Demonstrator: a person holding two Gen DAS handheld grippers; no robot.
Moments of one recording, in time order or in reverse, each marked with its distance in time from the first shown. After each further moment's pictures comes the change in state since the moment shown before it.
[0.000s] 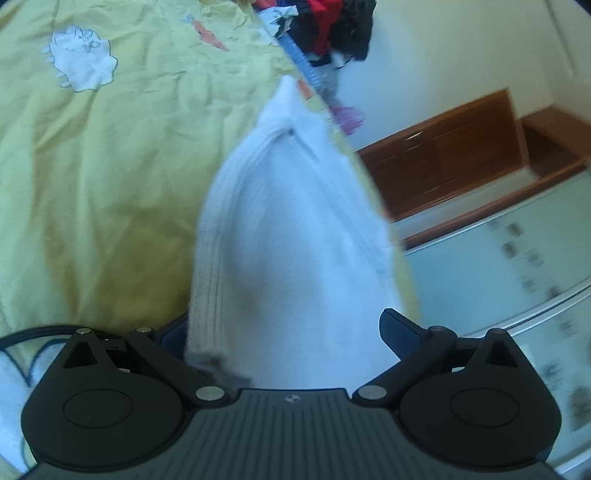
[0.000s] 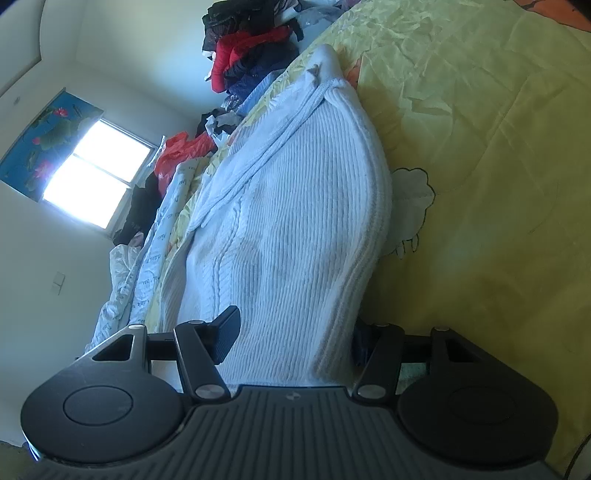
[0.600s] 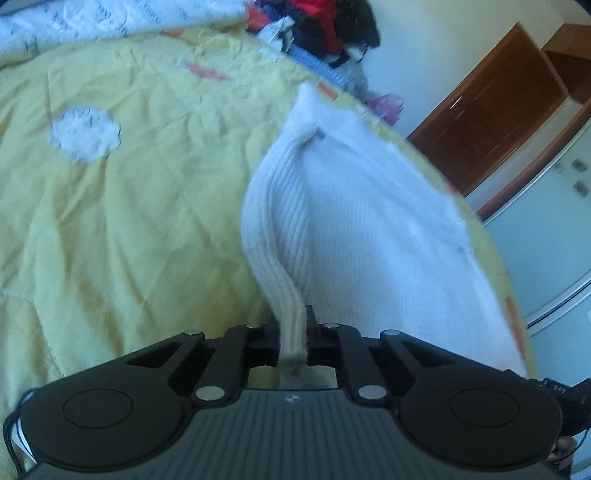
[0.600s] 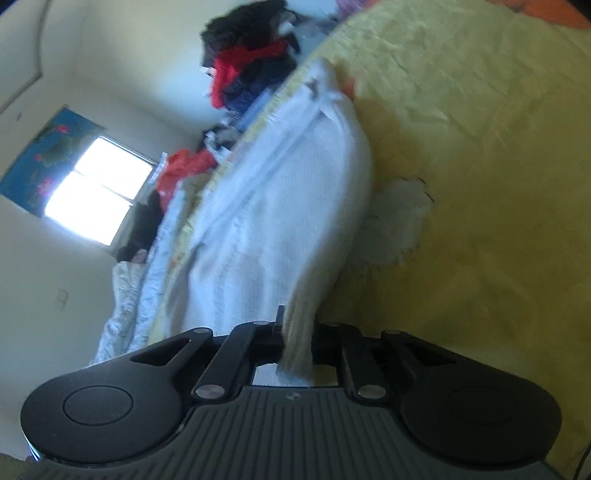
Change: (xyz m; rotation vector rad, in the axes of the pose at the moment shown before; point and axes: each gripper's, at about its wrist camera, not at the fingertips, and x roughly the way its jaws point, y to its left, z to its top) left arm 0.004 -0.031 -0.004 0.228 -0.058 0.269; right arm -0.003 0.000 0.000 0.010 -0.064 0.028
